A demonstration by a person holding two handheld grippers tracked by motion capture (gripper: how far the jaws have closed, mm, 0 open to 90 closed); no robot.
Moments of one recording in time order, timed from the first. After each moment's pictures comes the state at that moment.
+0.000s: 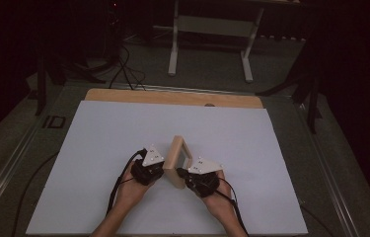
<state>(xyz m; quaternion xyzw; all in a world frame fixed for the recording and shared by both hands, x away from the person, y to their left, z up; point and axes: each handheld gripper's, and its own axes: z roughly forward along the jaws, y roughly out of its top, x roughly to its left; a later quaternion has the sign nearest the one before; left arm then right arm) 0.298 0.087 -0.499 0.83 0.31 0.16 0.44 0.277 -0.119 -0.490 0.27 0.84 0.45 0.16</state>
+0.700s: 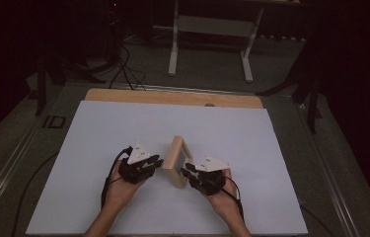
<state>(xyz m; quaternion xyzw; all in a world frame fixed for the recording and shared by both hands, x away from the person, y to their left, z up) 0.290 0.121 -0.484 0.80 0.36 0.18 0.45 0.280 -0.135 -0.484 0.29 0.82 0.45 0.17</state>
